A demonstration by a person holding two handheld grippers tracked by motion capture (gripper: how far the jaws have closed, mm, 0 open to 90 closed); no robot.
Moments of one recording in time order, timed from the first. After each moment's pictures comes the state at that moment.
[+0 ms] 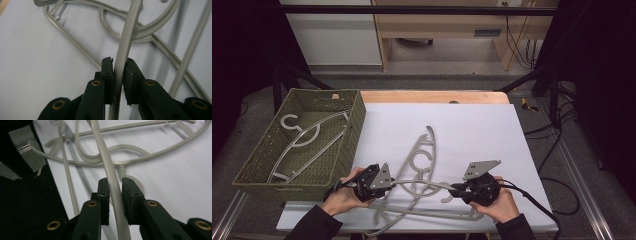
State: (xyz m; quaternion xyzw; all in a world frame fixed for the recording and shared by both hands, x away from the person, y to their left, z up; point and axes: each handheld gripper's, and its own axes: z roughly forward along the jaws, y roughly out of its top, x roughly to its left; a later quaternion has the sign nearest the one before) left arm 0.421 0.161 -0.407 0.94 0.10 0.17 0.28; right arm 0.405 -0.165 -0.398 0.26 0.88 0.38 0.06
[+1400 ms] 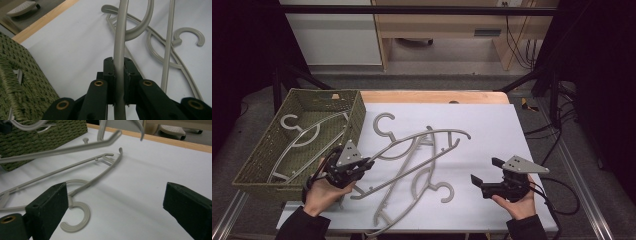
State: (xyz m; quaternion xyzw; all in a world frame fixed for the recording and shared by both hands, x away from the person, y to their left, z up) left arm 0.425 0.213 -0.352 0.86 0.29 0.23 0.34; right arm 0.402 -0.232 -0.399 0.40 0.75 0.49 0.21
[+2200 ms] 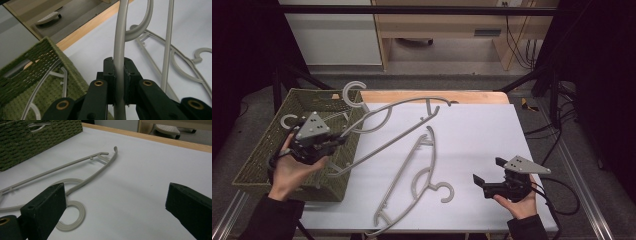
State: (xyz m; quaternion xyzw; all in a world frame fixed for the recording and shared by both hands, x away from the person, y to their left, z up) left arm 0.445 0.271 -0.284 0.84 0.31 0.27 0.36; right arm 0.401 -0.236 -0.401 0.41 0.74 0.48 0.22
